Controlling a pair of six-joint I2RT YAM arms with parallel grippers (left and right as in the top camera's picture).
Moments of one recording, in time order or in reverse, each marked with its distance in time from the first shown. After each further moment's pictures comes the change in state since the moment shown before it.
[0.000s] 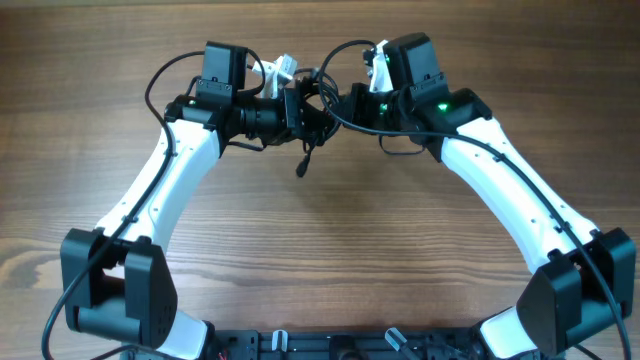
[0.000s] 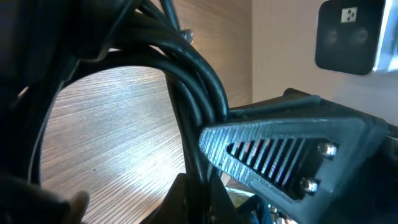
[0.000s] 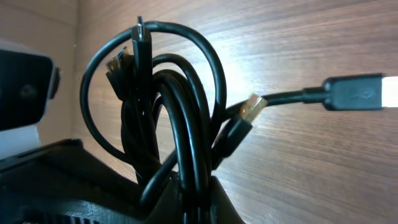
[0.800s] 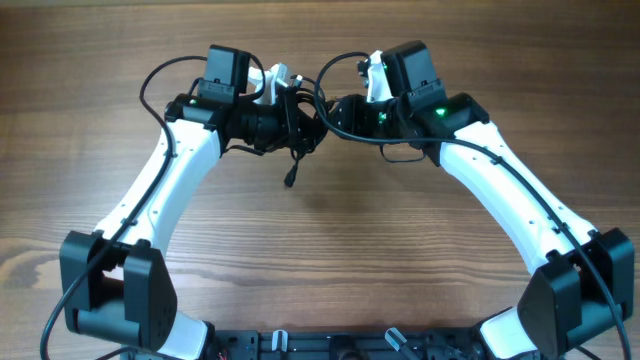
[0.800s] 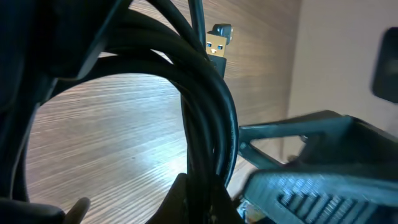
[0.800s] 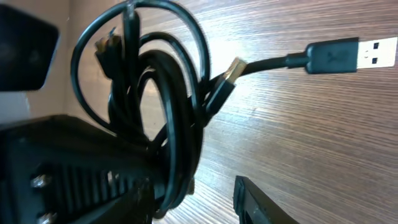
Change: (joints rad) left arm -0.014 -0.005 0.012 -0.120 -0.165 0.007; right arm 0.013 -0.010 -0.035 0.001 -0.045 -0.075
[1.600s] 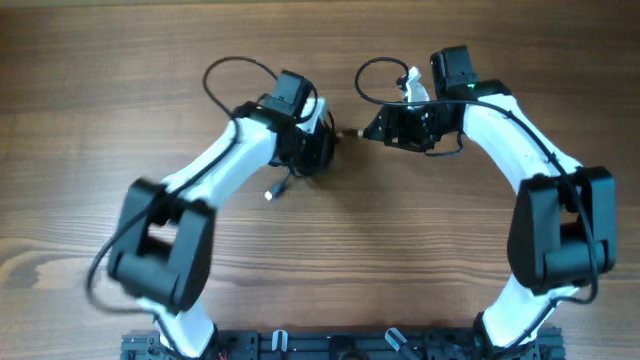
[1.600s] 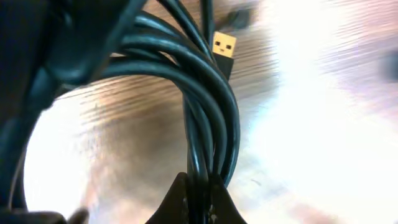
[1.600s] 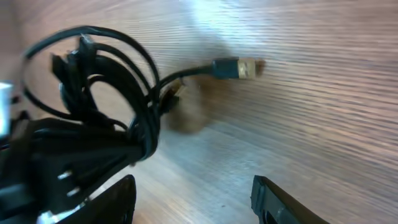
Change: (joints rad) left arm -0.183 0.200 0.000 -0.005 -0.445 0.258; right arm -0.254 0.225 -0.007 -0.131 -0.207 -0.299
